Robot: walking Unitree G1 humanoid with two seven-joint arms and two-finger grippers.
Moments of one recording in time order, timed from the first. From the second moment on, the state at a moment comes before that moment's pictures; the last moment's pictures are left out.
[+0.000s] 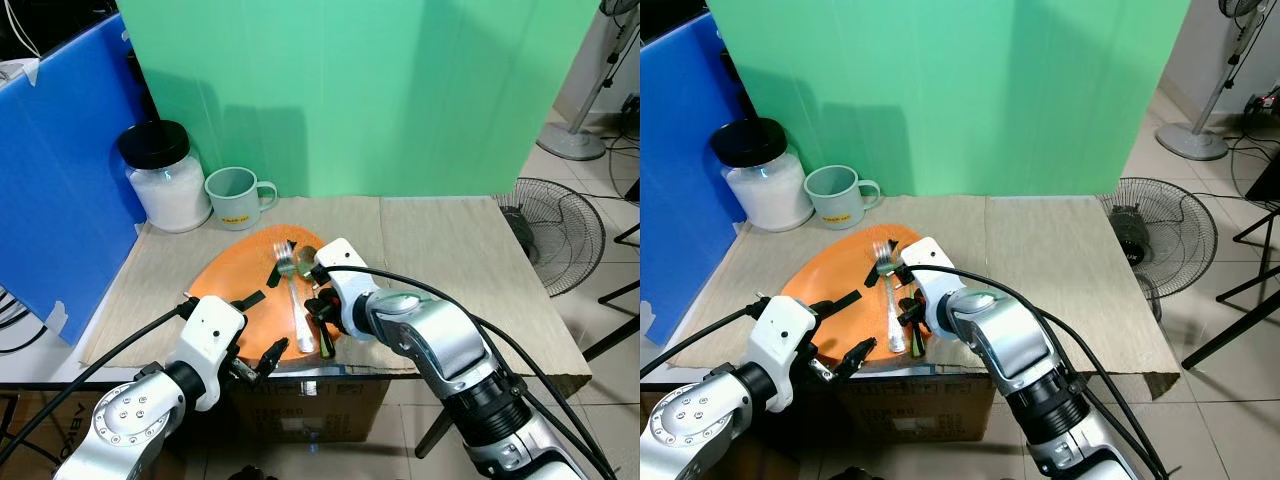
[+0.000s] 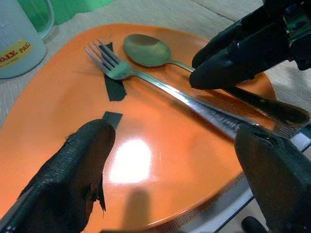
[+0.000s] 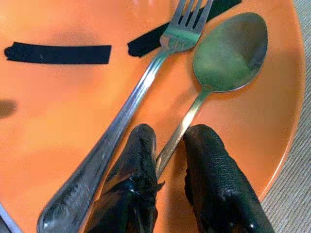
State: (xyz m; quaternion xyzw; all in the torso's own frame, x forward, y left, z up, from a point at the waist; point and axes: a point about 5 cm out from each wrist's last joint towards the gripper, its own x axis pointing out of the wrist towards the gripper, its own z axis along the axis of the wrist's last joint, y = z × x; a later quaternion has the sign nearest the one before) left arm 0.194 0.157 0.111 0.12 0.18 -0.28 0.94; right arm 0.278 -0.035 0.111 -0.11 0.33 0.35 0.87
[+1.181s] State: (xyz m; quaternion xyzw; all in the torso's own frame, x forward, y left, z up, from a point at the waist) left arm 0.189 0.147 0.113 0.11 0.18 -0.34 0.92; right arm 0.279 -0.033 0.105 -0.14 0.34 0.36 0.86
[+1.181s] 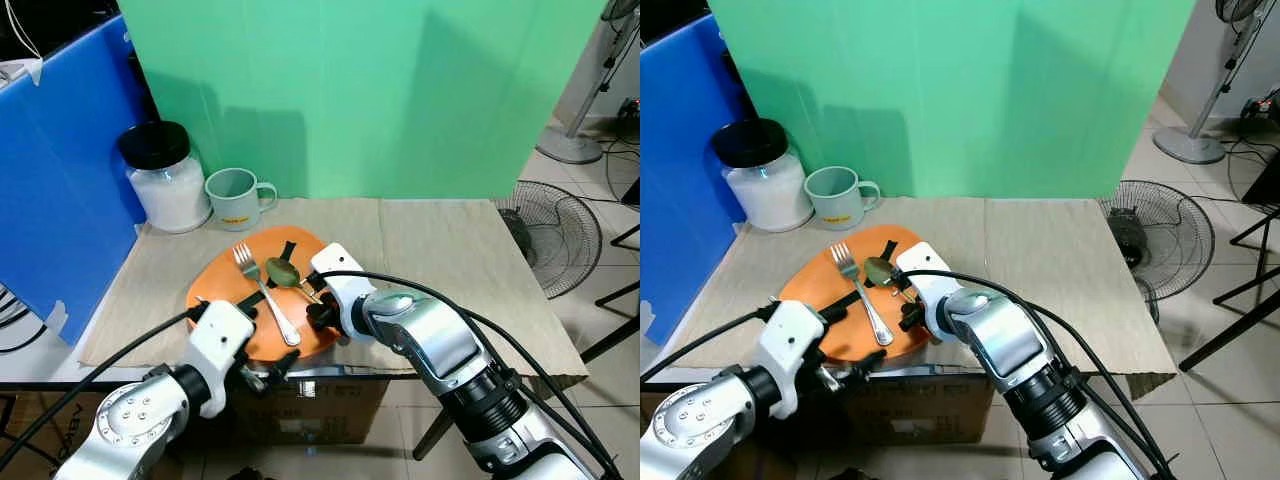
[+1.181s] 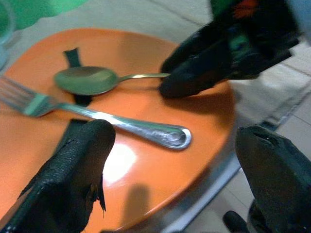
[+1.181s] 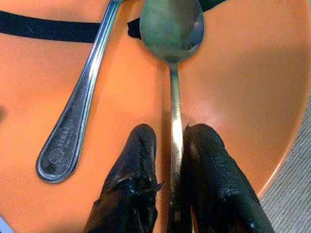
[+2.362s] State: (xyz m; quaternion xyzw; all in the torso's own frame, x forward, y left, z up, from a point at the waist) left arm 0.187 0.149 0.115 0.12 0.19 -0.40 0.89; right arm 0.281 -0.026 0.100 -0.11 0.33 0.36 0.86
